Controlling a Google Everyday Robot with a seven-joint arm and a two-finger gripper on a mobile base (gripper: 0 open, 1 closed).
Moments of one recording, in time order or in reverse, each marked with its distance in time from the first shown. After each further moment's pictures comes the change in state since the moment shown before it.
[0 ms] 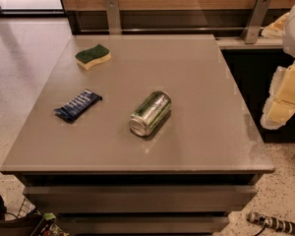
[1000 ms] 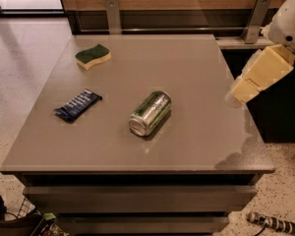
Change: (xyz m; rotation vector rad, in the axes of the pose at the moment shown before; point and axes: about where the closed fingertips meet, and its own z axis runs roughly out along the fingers) arm -0.028 -0.016 0.007 0.004 -0.162 0.336
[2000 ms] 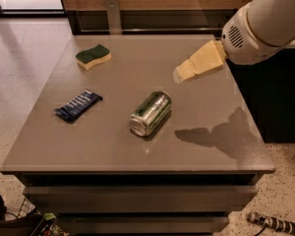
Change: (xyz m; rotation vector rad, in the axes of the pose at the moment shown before) arm -0.034 -0.013 0.062 0.094 -0.031 0.593
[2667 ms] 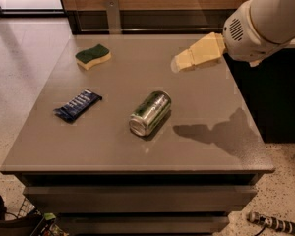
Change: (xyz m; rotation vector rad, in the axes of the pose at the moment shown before) arm -0.008 0.001 0.001 -0.037 -0.029 0.128
